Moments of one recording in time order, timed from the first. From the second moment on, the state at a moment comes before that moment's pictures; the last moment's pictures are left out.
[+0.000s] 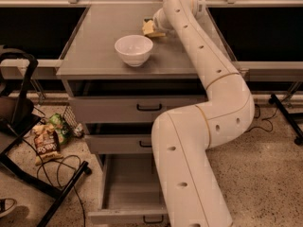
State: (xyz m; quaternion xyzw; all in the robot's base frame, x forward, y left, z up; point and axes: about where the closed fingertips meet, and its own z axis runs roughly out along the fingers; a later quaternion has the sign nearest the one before) arm 0.971 -0.038 0.847 -0.19 0.87 0.08 0.46
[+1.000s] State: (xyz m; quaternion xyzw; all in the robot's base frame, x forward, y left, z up) arm 0.970 -0.036 0.852 -0.19 0.86 0.07 0.46
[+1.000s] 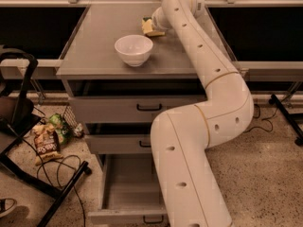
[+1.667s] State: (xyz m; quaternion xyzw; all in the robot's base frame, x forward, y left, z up) arm 0.932 -0.068 0.948 -0.22 0.85 0.03 0.47
